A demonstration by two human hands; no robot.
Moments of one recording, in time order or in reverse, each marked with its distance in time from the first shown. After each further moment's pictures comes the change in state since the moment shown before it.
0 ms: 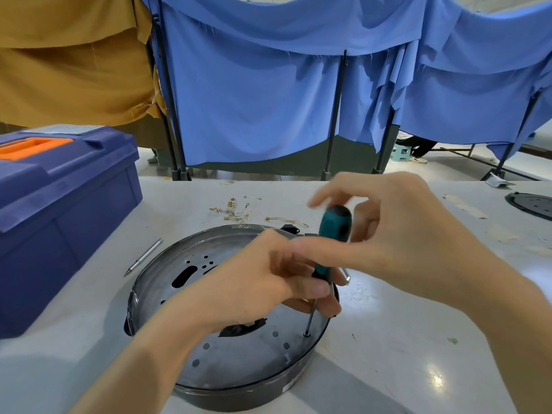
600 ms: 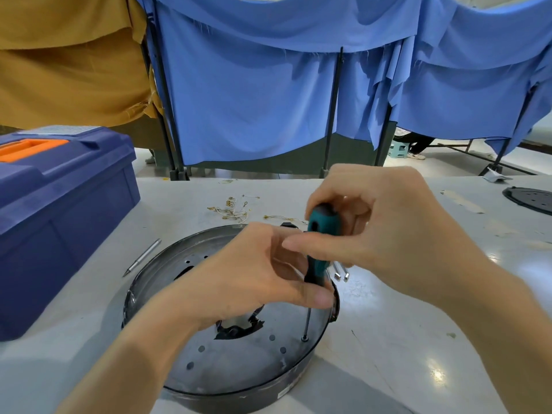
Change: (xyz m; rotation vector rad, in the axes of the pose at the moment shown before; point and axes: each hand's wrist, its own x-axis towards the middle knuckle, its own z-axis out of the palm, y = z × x) left_hand -0.004 0.007 -0.005 0.016 0.079 0.015; right_hand -0.001 -0.004 0.004 0.047 0.031 -0.099
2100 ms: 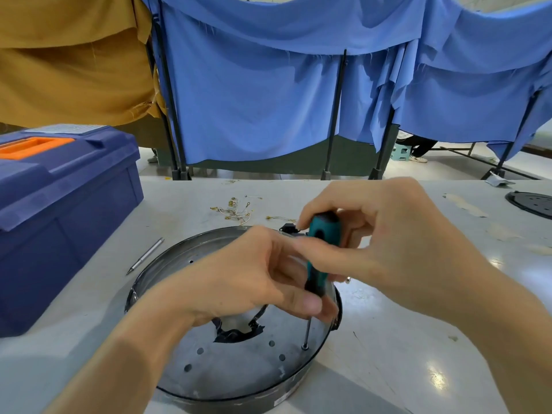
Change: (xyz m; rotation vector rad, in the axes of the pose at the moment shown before) left_hand -0.004 0.004 -0.005 -0.038 -0.159 -0.032; right_hand -0.004 -0.006 0.000 0.069 -0.072 0.015
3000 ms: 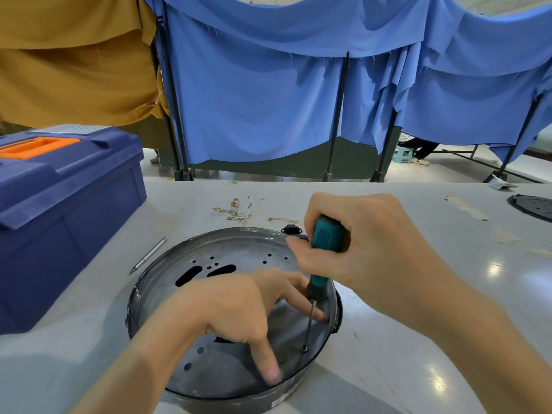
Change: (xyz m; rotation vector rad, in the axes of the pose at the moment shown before) left_hand 0.049 -0.058 -0.005 0.598 -0.242 -0.330; right_hand 0.003 0.005 0.021 -0.232 0.087 -0.021
